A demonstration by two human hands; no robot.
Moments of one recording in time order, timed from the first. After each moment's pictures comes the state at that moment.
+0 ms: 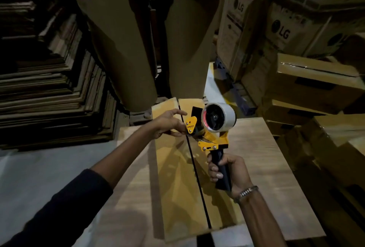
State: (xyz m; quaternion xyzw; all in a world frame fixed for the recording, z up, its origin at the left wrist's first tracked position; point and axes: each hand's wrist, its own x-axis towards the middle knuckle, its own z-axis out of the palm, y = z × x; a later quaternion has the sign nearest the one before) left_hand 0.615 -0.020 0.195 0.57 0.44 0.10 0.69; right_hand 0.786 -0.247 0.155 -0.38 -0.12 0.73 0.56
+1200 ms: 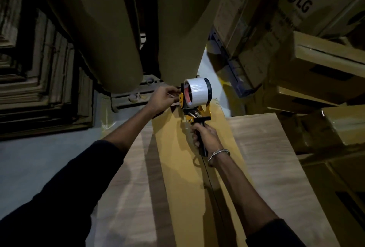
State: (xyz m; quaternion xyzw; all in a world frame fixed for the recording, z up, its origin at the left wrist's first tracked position) left_hand 0.640 0.231 0.052 0.78 0.39 0.19 0.45; right_hand 0.753 0.021 0.090 -0.69 -0.14 0.52 0.49
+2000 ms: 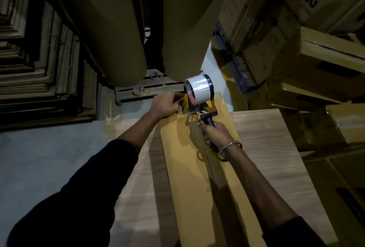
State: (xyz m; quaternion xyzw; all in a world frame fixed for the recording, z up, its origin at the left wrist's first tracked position) left_hand 0.631 0.203 0.022 0.87 0.40 0.15 0.24; right_hand 0.768 0.002 0.096 -0.76 -0.22 0.50 0.35
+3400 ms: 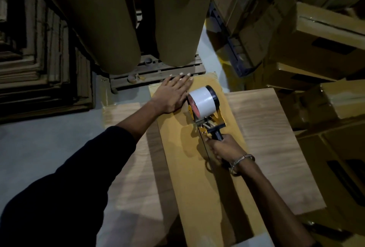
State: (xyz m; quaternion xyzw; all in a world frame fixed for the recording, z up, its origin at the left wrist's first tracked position) left_hand 0.634 0.150 0.029 0.97 0.24 0.01 0.06; right_hand 0.765 -0.110 0.091 -0.77 -0.20 0.54 0.27
